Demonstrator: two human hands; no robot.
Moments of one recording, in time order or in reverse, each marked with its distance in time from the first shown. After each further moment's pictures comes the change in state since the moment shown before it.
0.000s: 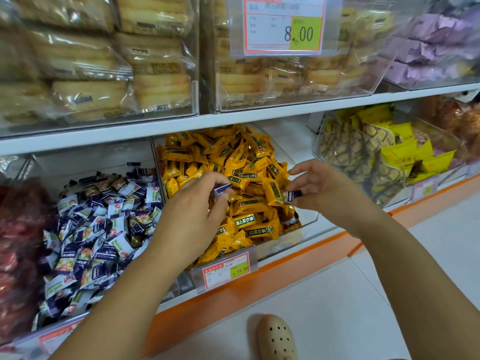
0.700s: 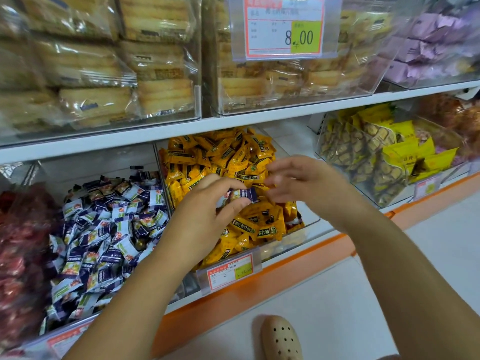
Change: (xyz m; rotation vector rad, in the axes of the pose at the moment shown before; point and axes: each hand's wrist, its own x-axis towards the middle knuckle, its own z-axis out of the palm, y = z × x) left_hand 0.005 0.002 0.001 -0.129 -0.032 0.063; right_hand -0.005 -0.039 0.022 0.163 -0.062 -0.038
